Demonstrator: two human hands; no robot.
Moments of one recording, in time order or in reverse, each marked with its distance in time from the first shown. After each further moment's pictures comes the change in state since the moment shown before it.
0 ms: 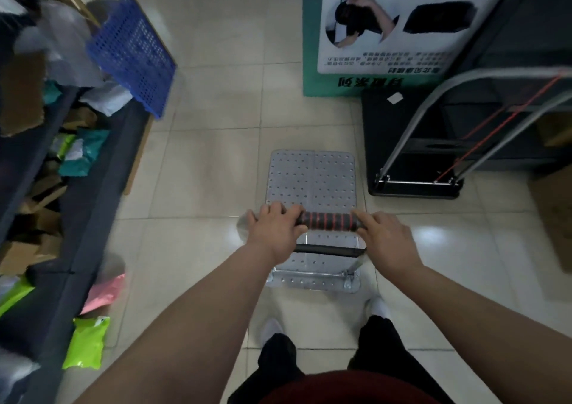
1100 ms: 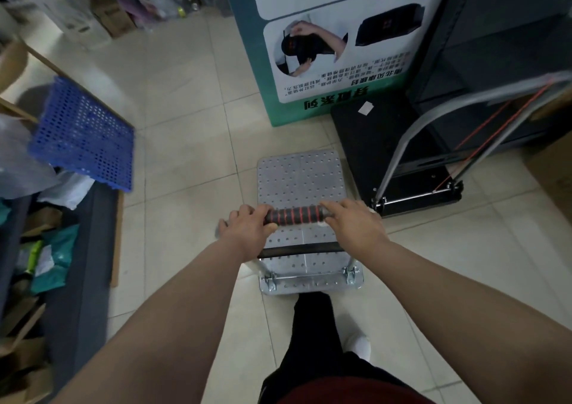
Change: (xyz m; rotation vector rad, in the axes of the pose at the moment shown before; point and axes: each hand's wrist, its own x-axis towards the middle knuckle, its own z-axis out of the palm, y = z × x) left_hand 0.225 -0.038 -0.106 0.118 -0.146 0.008; right_hand 0.220 -0.019 -0.046 0.141 -0.112 0.187
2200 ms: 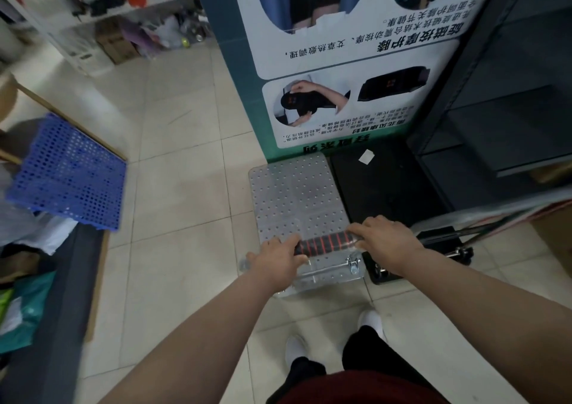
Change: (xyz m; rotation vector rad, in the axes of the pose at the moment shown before) left_hand 0.148 0.089 -0.079 -0.096 -0.118 0.027; right_hand 0.178 0.082 -0.115 -0.320 -0.089 -0.245
